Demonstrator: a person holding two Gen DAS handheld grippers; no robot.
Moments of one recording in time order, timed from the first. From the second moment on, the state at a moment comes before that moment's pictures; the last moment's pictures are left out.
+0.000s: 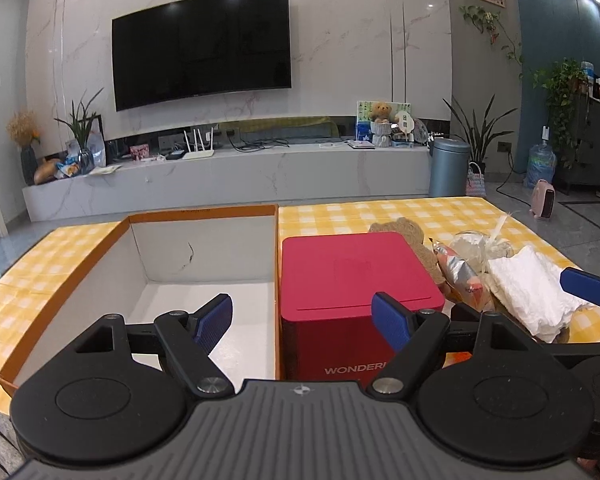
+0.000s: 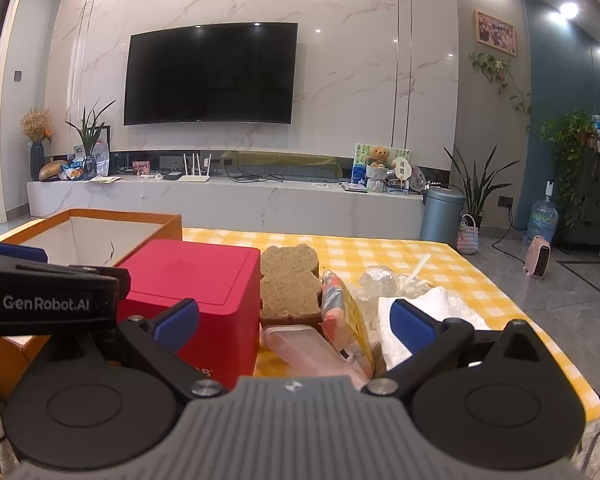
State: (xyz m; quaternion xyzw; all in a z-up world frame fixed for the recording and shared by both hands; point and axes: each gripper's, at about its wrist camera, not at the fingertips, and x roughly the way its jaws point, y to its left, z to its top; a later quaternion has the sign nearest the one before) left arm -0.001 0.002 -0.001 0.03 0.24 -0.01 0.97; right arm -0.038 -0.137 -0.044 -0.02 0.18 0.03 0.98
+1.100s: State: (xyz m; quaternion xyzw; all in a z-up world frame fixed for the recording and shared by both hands) left arm 0.001 0.002 -0.004 0.03 0.24 -0.01 0.97; right arm -0.040 -0.134 -0.046 -0.03 0.17 0.02 0.98
